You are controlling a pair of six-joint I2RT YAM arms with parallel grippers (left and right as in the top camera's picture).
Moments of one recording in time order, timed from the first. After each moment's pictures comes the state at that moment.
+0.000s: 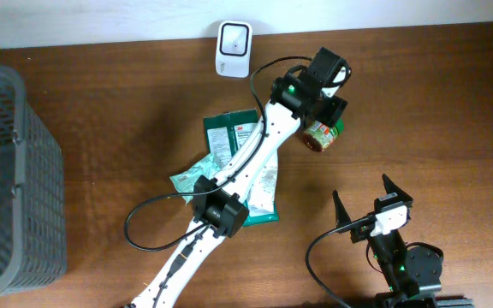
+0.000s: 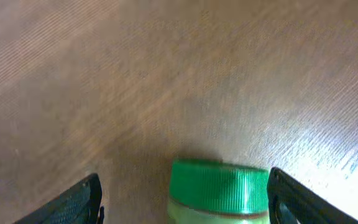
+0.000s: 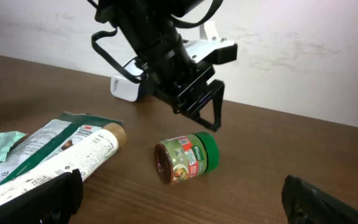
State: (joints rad) left arm -0.73 2.90 3.12 -1.15 0.08 -0.05; right arm 0.05 0.01 0.01 -0.05 -0.20 -0.10
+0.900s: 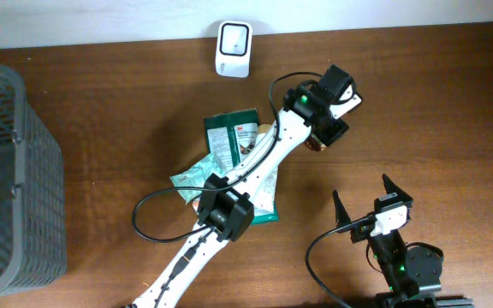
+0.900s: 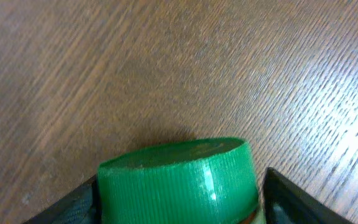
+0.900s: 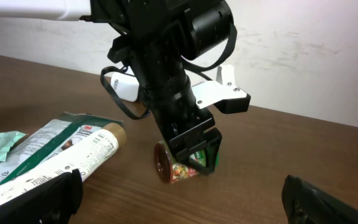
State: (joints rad) left arm -0.77 2.90 2.97 -1.12 0.09 0.19; right arm 0.05 0.01 0.01 -0.05 -0.20 -0.10
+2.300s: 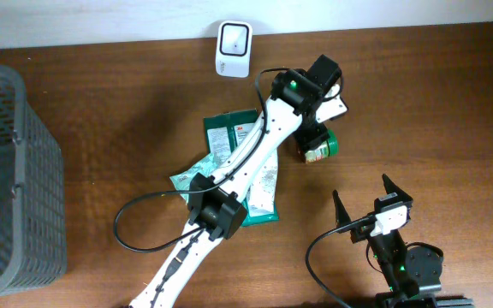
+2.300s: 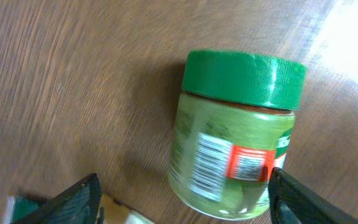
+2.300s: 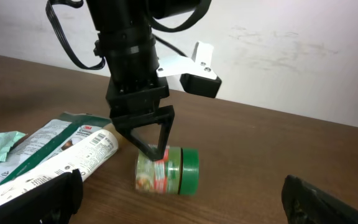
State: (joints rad) left arm -0.74 2.78 2.97 -1.47 0.08 0.43; right arm 0.05 0.01 0.01 -0.05 -0.20 -0.10
